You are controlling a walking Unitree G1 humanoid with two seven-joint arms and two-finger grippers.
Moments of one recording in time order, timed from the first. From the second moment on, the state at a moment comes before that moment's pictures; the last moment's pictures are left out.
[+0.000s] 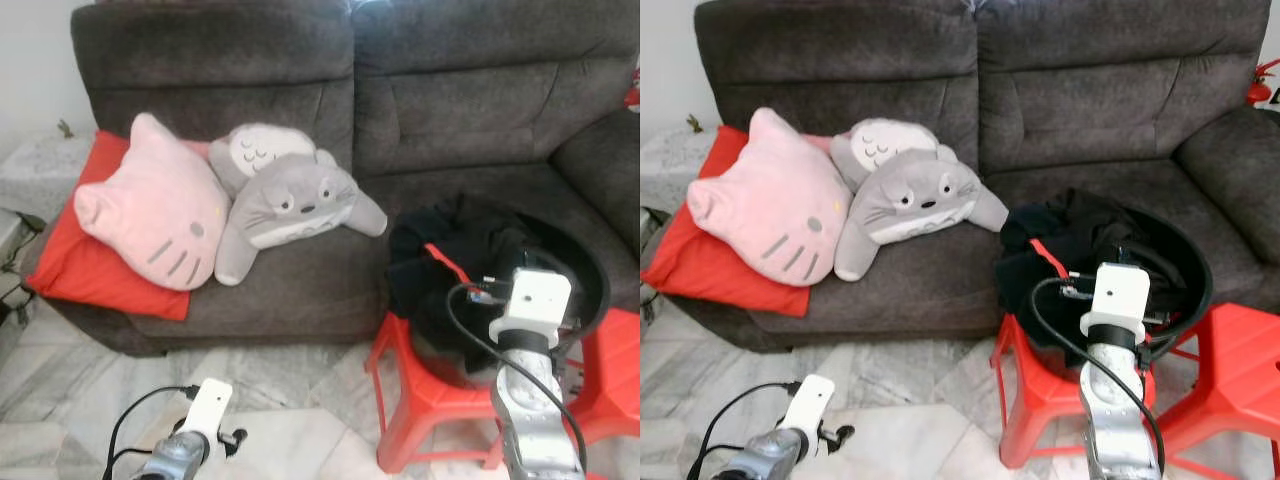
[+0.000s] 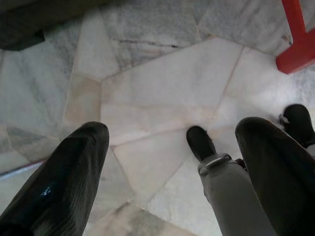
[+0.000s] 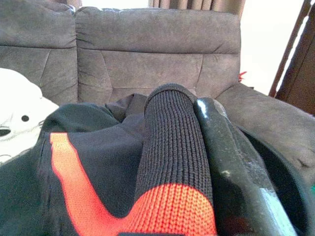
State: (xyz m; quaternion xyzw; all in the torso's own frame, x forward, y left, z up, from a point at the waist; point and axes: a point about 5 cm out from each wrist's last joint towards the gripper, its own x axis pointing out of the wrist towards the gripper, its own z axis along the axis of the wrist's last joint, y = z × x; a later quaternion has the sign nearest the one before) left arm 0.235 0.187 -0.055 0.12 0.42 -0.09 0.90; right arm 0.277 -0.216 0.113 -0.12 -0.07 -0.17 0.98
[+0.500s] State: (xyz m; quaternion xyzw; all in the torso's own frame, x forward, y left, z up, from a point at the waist) left arm 0.225 0.192 -0.061 0.11 0.44 -0.09 0.89; right arm 0.279 -0.221 0.112 -0.12 -0.06 -0.18 0.97
